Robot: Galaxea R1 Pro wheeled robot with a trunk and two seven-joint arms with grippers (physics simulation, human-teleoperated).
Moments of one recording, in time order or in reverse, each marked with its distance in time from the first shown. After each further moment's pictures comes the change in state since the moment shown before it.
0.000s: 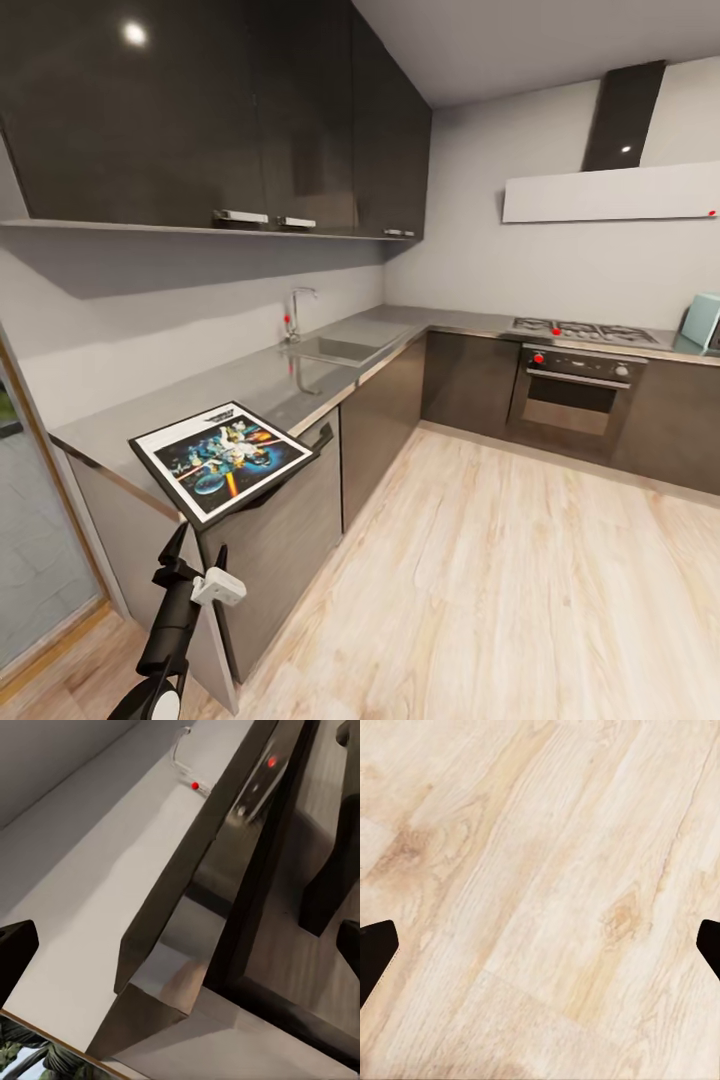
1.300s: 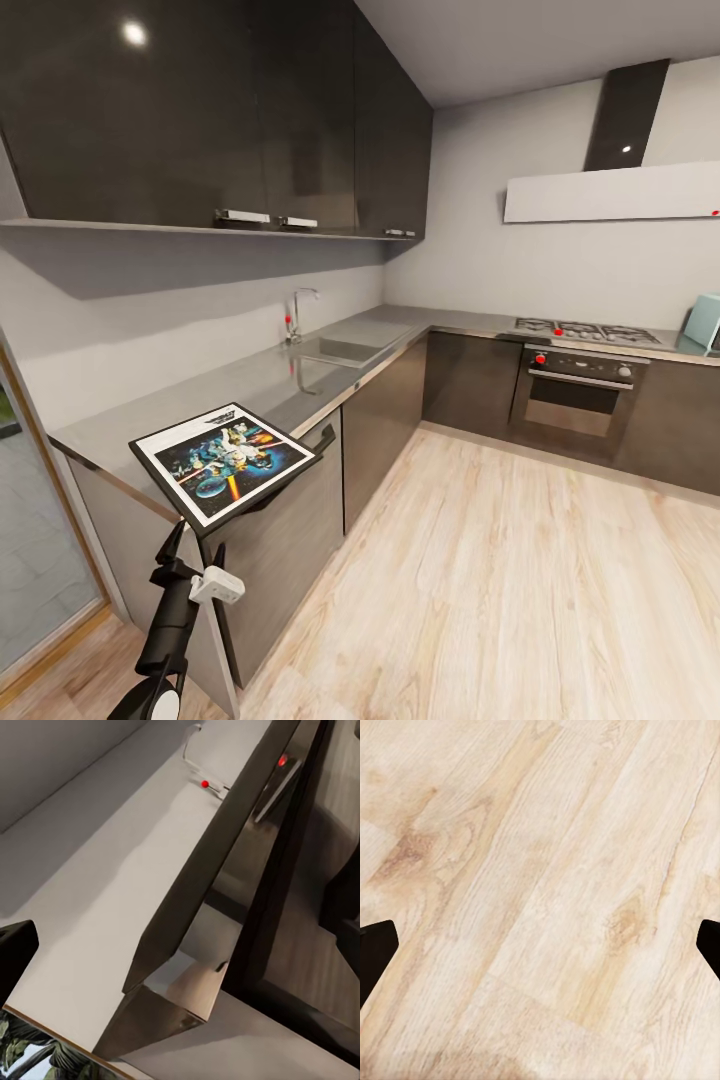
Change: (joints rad) left arm 0.000 0.000 0.001 -0.001 0.000 0.000 0.025; right arm 0.000 0.000 0.000 0.001 0.000 0.000 0.000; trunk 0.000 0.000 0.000
